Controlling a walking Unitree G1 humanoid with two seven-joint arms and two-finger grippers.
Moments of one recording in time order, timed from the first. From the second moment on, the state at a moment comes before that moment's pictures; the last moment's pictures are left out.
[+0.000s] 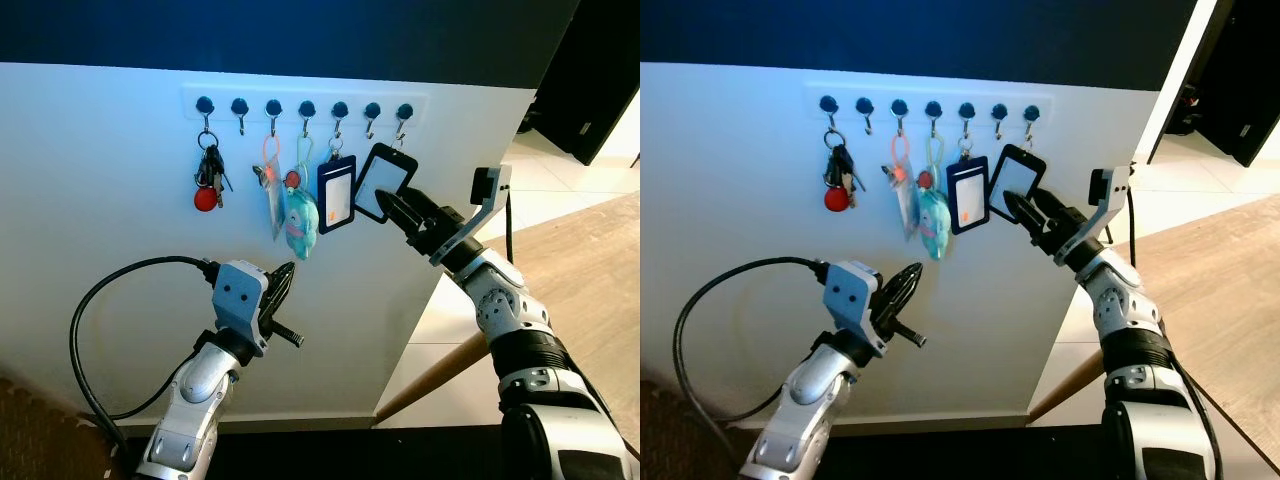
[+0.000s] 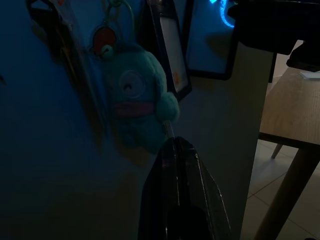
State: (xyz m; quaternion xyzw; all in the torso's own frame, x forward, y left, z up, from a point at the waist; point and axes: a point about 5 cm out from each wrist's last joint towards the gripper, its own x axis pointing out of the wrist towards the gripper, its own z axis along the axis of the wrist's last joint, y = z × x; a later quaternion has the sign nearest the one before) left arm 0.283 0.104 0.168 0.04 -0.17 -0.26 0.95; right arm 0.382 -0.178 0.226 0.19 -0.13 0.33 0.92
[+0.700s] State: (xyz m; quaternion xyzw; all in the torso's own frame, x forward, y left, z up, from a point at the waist) left arm 0.284 0.106 0.169 0.05 -0.18 -0.25 0.95; right arm 0.386 -0.184 0.226 0.17 -0.15 0.29 0.93
